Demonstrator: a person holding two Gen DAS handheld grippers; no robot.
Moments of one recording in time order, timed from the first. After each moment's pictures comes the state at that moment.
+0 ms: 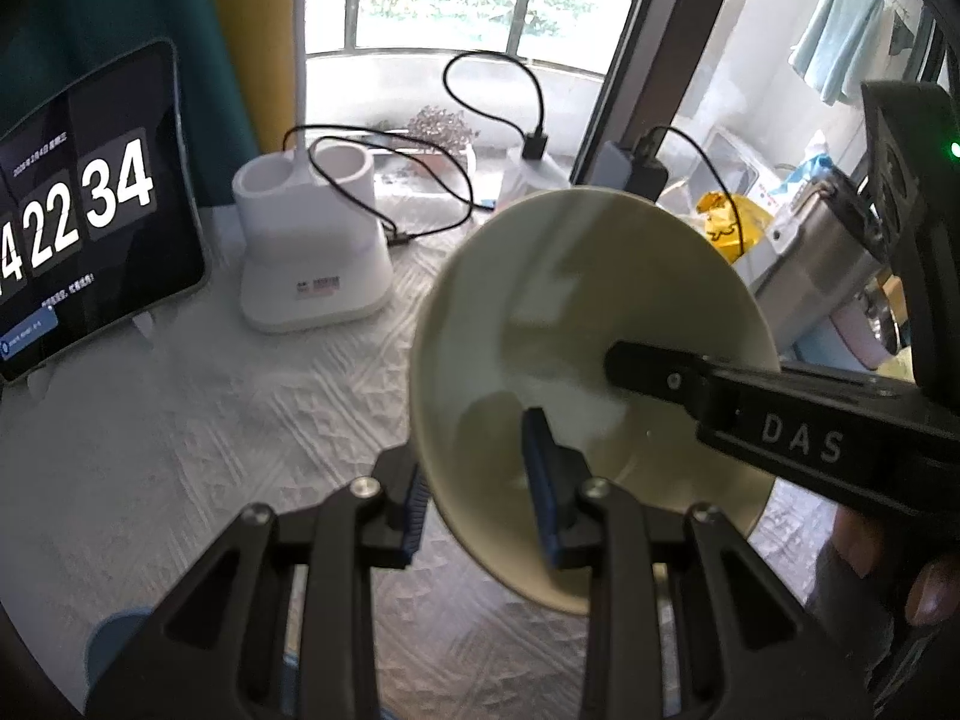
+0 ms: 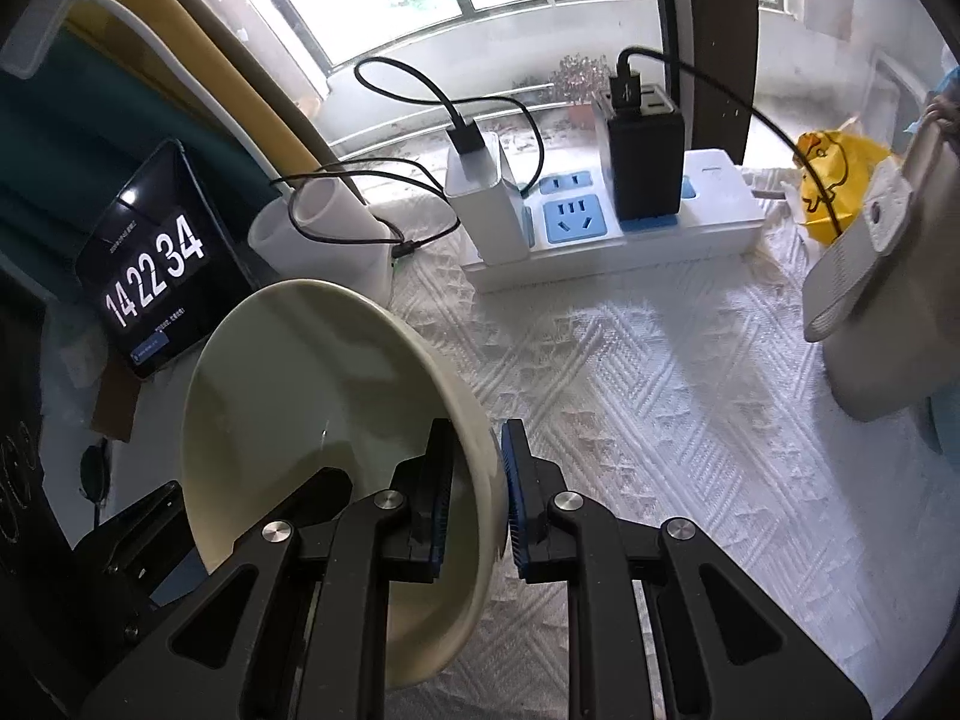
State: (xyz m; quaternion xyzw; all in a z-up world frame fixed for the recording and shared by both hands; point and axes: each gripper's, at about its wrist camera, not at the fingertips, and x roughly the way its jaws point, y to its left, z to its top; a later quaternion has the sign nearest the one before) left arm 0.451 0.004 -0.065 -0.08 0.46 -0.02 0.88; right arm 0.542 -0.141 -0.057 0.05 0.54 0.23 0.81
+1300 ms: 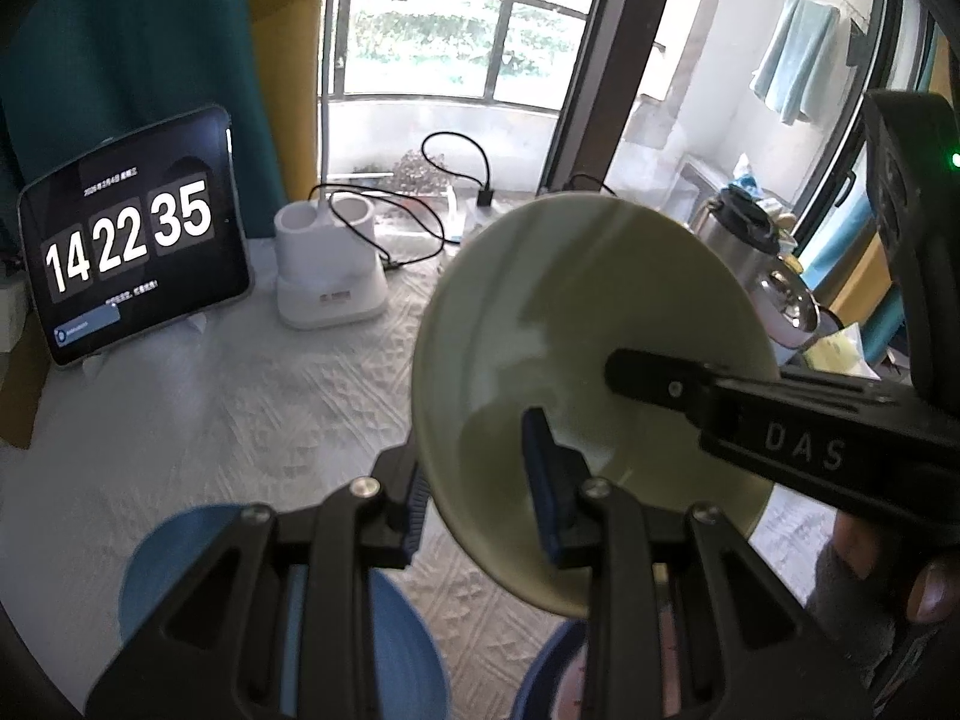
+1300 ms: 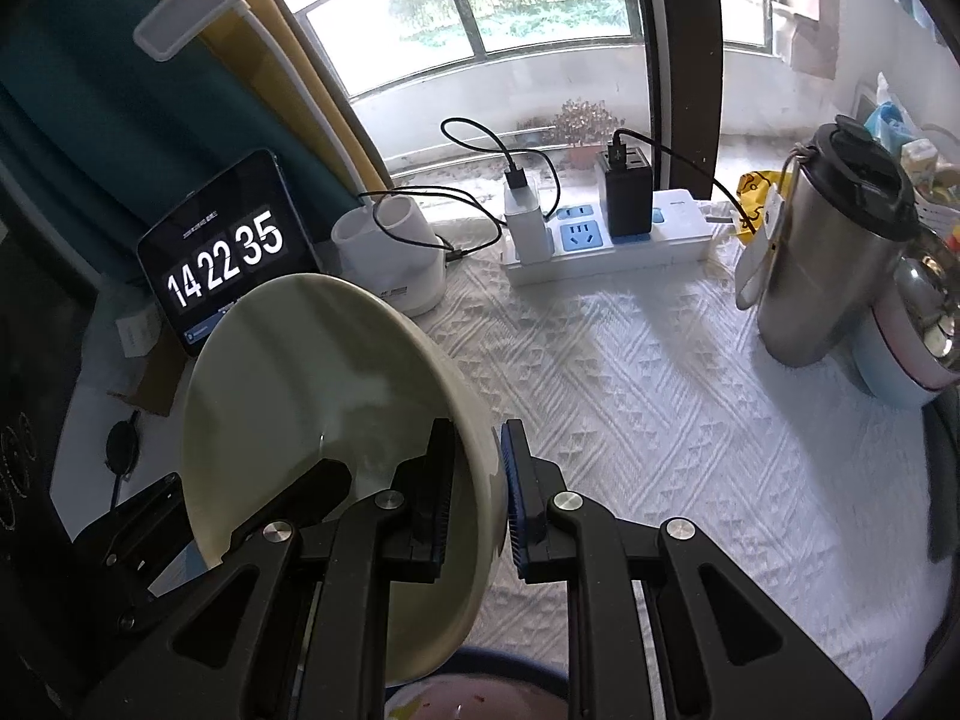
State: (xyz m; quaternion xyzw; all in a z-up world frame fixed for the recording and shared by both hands) left arm 0.366 -0.005 -0.005 -0.07 0.41 -0.04 0.91; right arm 0.454 -0.154 0.009 0.05 0.50 0.22 0.84
